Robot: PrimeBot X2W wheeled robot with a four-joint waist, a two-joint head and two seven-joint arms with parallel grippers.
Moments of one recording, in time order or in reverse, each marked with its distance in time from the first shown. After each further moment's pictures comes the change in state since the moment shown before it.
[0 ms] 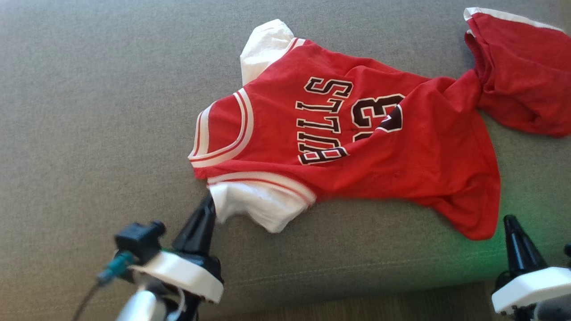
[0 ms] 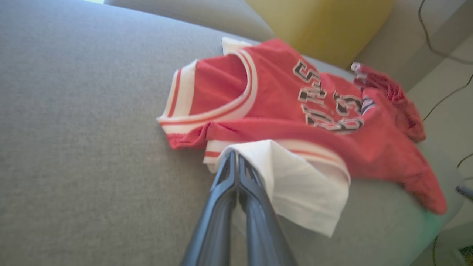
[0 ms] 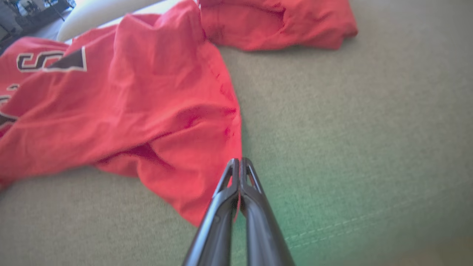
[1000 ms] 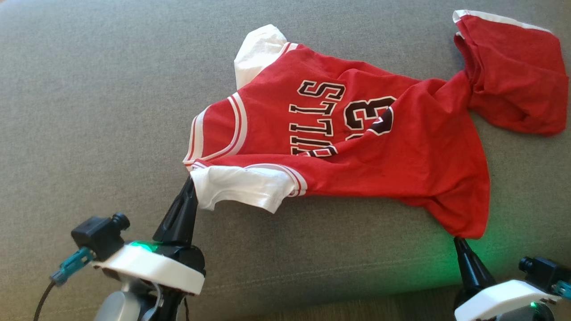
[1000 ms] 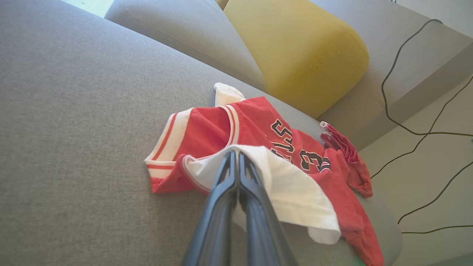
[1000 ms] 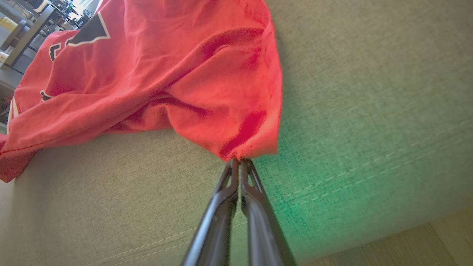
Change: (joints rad) left arm 0.049 0.016 0.076 -0.212 -0.258 -0.003 0.102; right arm 0.012 0.000 0.169 0.131 0.229 0.000 -0.023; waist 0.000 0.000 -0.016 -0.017
